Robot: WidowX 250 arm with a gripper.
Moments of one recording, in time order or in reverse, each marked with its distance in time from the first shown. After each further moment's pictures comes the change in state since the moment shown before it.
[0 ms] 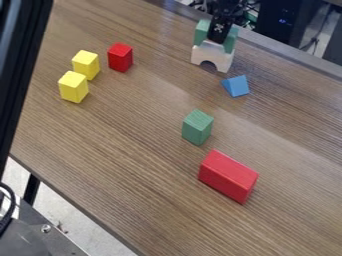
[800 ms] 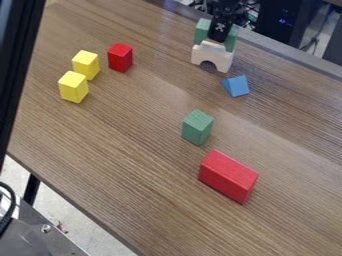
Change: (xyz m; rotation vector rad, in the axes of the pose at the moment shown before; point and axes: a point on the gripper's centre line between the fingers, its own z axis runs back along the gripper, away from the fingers) arm 0.000 0.005 0.000 0.005 -0.001 0.025
